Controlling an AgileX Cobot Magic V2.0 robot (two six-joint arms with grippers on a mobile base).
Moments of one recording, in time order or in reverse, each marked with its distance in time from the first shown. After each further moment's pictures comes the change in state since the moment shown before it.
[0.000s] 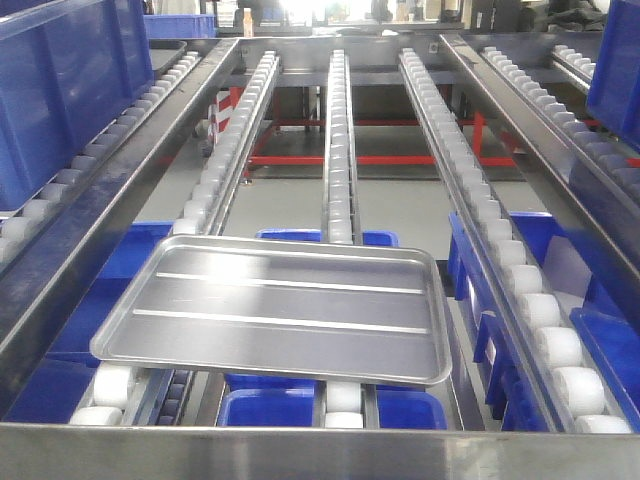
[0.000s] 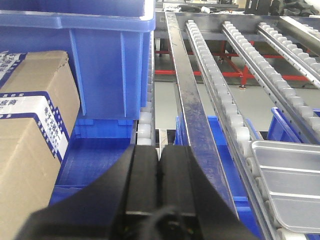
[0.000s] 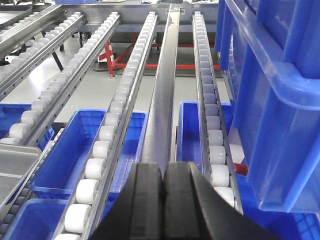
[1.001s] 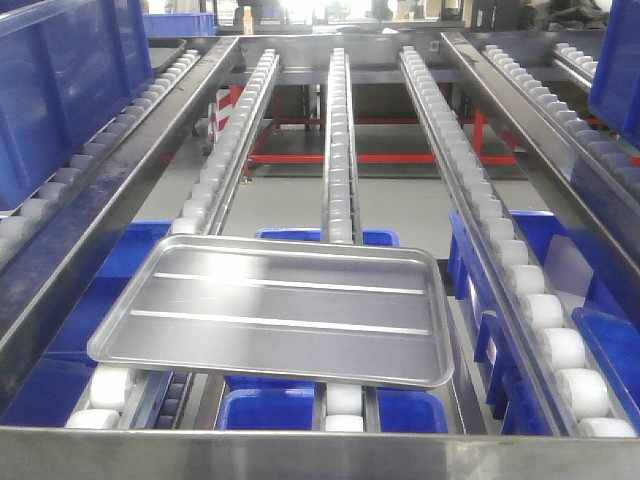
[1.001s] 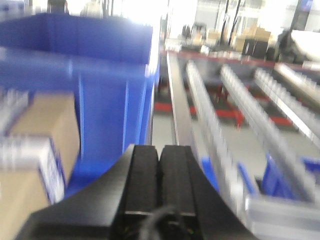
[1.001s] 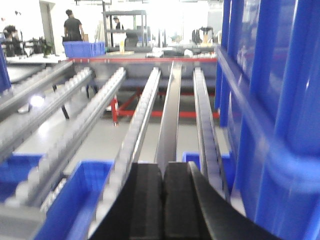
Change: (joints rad) left arm 0.000 0.021 -0.128 -0.050 -0.073 0.000; right arm 0.000 0.002 -0.078 0.000 -0.137 0.000
